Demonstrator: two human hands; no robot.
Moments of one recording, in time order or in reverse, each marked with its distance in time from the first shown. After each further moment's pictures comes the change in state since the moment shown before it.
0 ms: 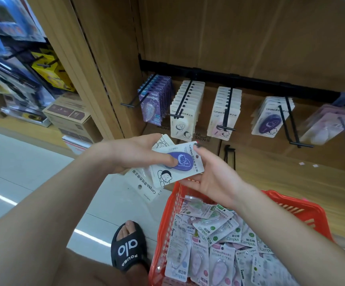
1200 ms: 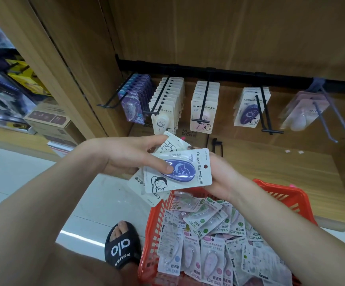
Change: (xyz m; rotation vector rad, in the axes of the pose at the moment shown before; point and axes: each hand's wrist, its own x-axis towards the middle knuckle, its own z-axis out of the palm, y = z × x) left_hand 0.005 0.027 0.022 -0.122 -0.308 0.050; right_hand 0.001 0.004 -0.049 -0.060 0.004 -0.075
